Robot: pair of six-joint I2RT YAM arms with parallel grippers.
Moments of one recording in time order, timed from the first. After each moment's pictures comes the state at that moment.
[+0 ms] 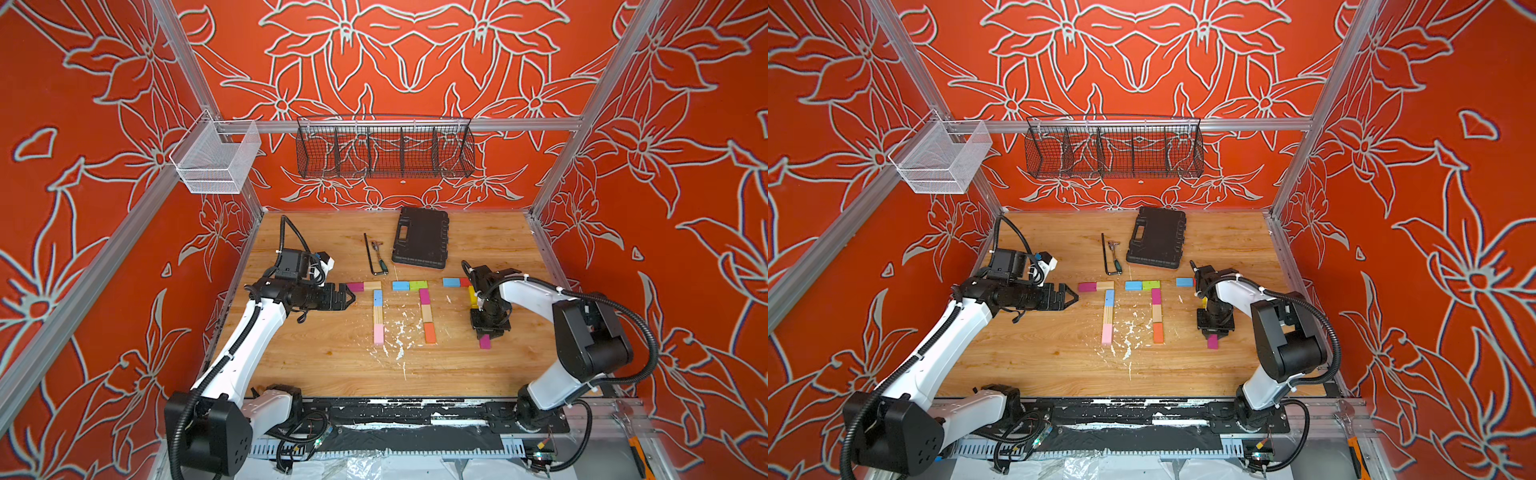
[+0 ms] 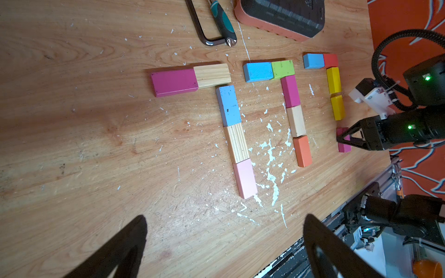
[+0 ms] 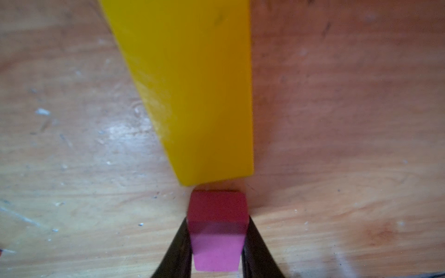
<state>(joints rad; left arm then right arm) -0.08 1.15 0.97 -0.86 0.47 -0.14 0.27 1.64 0.92 -1.00 0.01 0.38</state>
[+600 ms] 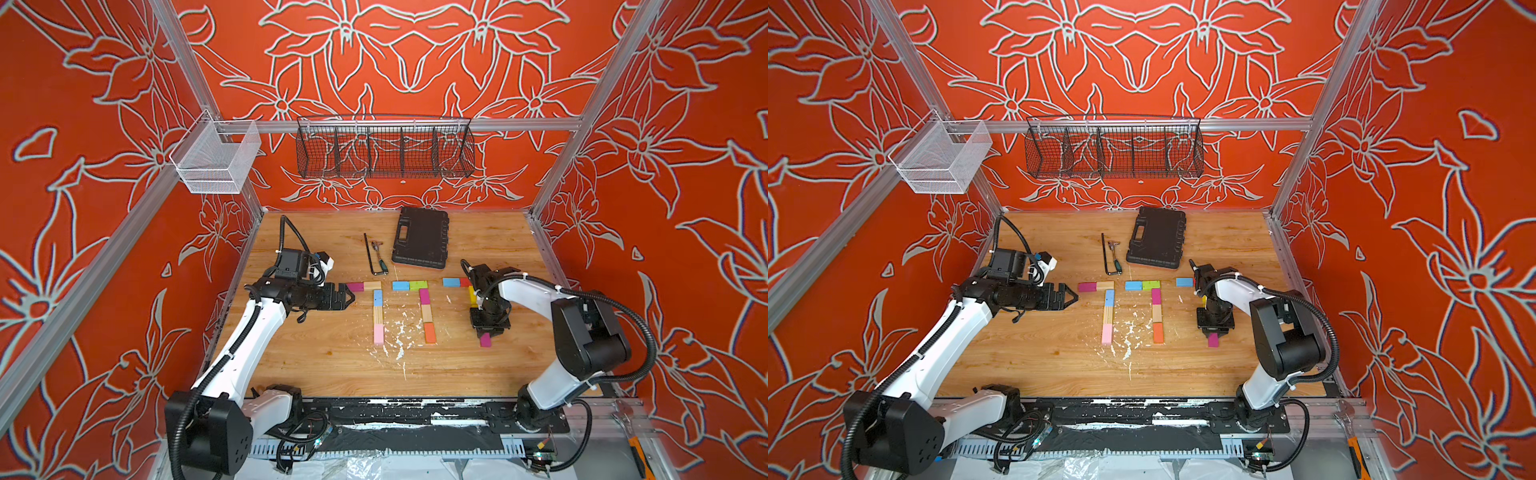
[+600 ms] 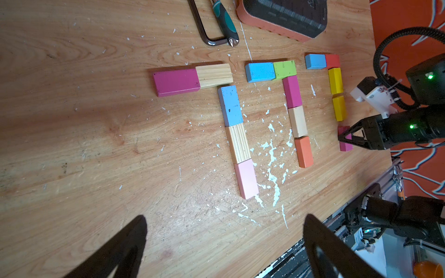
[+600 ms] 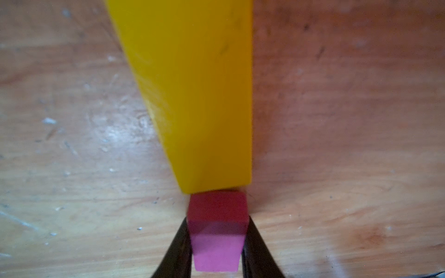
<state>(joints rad) -0.08 1.15 0.97 -0.86 0.46 -0.14 0.27 1.65 0.94 -1.00 0.03 0.35</state>
